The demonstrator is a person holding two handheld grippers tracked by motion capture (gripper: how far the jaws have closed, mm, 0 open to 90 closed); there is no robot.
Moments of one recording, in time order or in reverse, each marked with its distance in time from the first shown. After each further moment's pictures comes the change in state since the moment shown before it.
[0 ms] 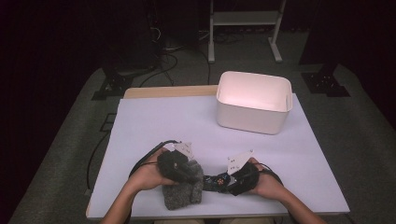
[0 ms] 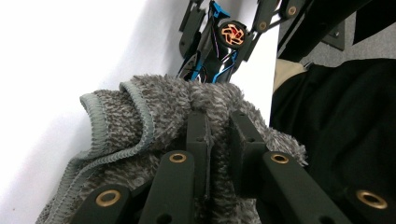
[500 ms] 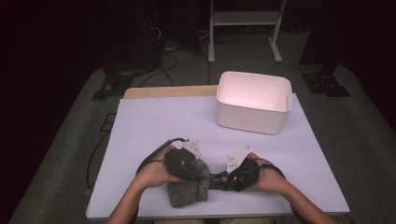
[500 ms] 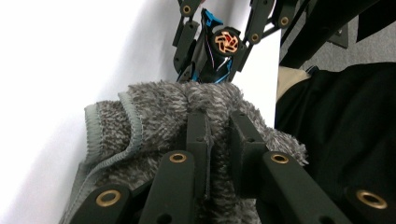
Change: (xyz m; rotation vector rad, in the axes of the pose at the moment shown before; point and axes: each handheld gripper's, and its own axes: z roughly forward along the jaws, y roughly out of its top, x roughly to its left) left arm 0.000 0.022 0.010 0.009 0.014 0.050; right arm -0.009 0.005 -0.011 0.095 -0.003 -0.056
